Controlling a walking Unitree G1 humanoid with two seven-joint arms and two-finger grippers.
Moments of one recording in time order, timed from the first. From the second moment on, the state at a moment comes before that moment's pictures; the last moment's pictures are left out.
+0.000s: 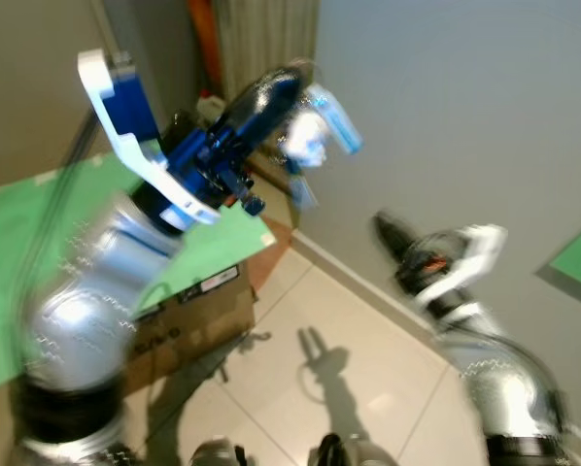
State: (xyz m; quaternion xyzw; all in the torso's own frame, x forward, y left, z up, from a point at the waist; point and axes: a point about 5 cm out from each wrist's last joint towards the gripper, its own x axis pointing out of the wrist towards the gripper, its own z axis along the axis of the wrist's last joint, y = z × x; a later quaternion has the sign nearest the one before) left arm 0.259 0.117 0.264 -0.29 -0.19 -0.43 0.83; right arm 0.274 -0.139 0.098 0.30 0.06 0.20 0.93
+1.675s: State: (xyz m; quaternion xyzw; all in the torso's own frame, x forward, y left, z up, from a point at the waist) left arm 0.237 0.102 0.107 -0.32 0.04 -0.40 0.86; right arm 0.263 -0.125 0.033 0.12 0.14 0.12 0.98
